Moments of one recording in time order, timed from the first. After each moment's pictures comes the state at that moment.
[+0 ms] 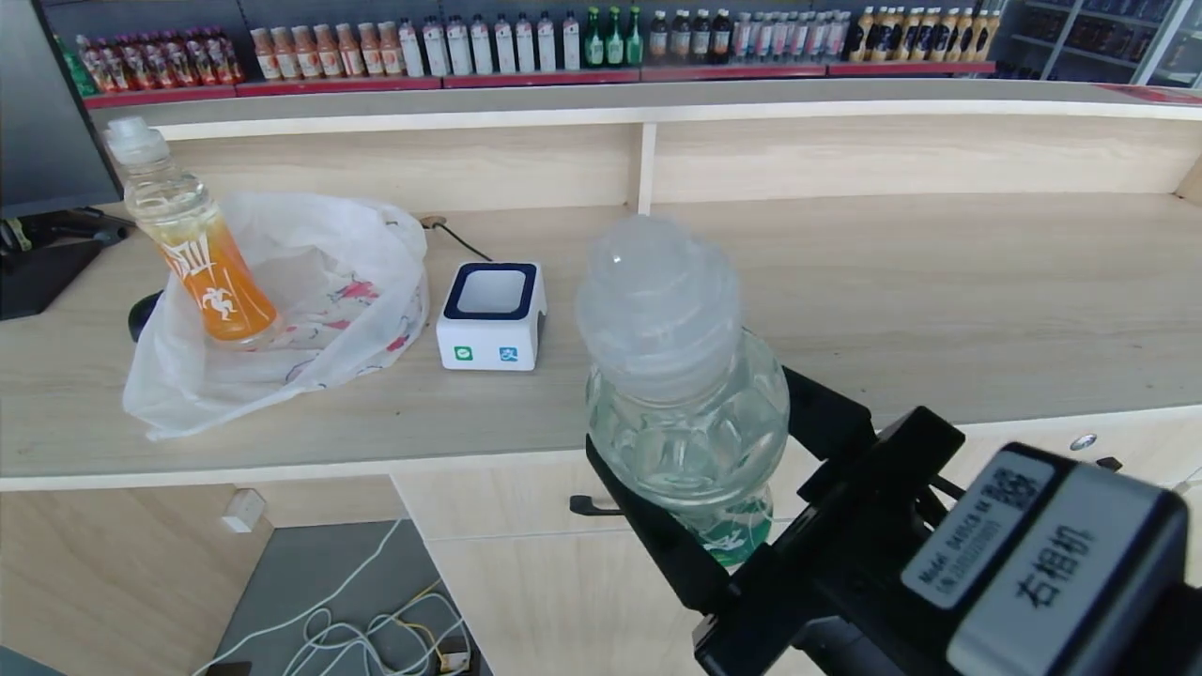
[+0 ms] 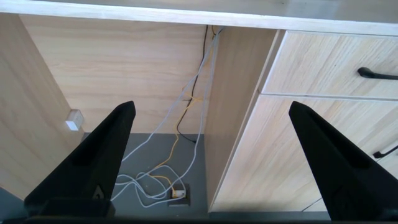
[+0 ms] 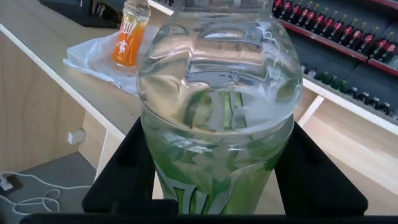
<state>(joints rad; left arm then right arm) 0.00 0.00 0.00 0.00 0.00 -0.01 1.20 1.65 -0.53 -1.52 -0.40 -0.70</state>
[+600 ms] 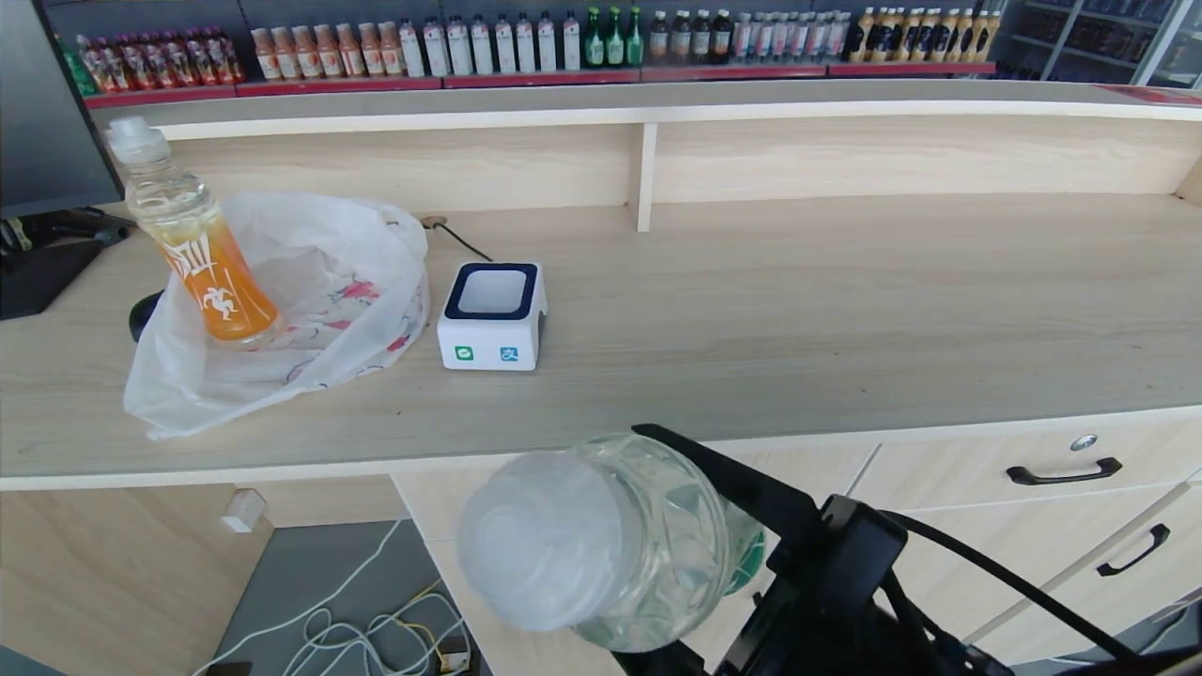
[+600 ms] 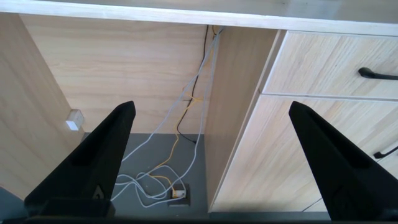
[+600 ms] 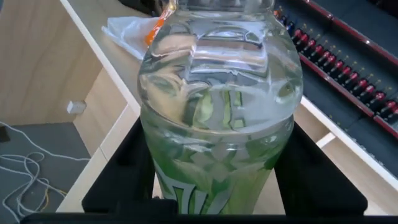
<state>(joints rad) 0.00 0.00 0.00 0.00 0.00 -0.01 1.21 1.68 -0.44 -1.54 -0.27 -0.91</state>
